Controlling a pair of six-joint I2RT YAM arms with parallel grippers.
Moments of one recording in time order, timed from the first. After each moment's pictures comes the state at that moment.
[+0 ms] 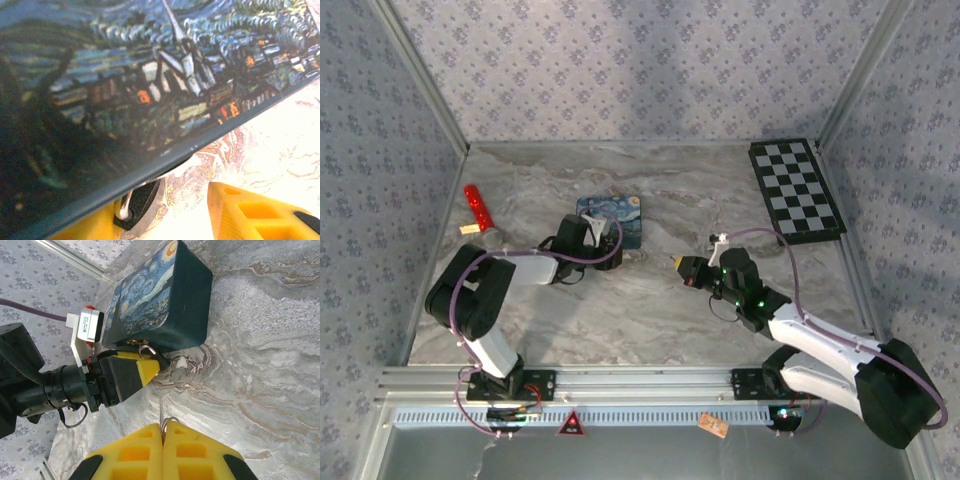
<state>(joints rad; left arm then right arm) -0.49 1.68 0.70 0.21 0.33 -0.37 0.64 1.00 0.37 0.24 -0.14 0.88</state>
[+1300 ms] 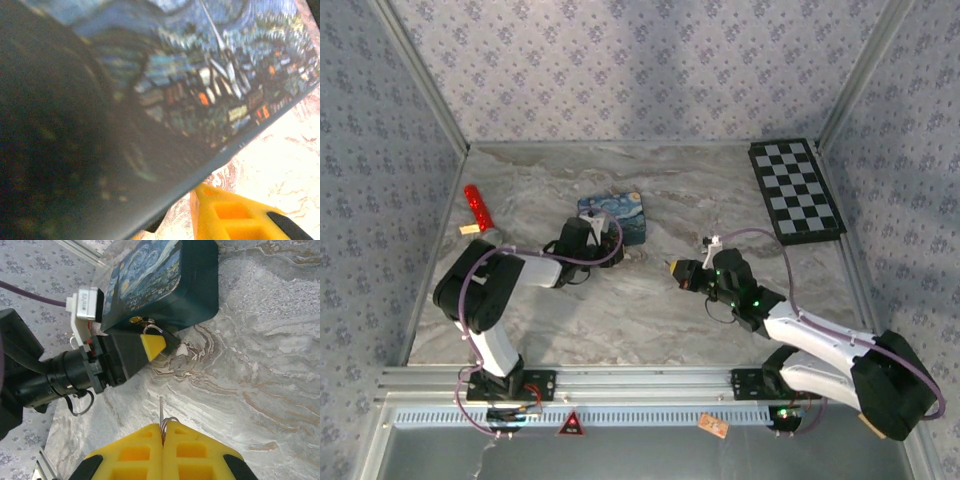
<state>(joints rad) -0.52 1.74 0.67 0.40 0.30 -0.53 0.68 1.04 0.38 0.23 -0.13 0.87</state>
